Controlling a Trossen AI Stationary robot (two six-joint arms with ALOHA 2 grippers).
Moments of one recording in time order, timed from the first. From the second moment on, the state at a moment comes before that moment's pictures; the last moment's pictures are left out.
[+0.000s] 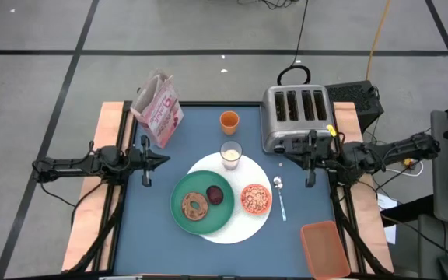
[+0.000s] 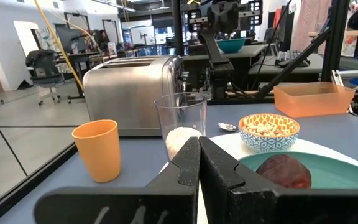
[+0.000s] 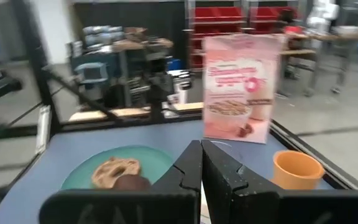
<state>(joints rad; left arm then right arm) 0.03 0.01 0.01 0.02 -0.07 0.10 0.23 0.50 0.43 0.01 0.38 0.06</state>
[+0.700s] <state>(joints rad) 0.03 0.01 0.01 0.02 -0.07 0.07 0.11 0.18 0.40 -0.35 0.28 0.03</state>
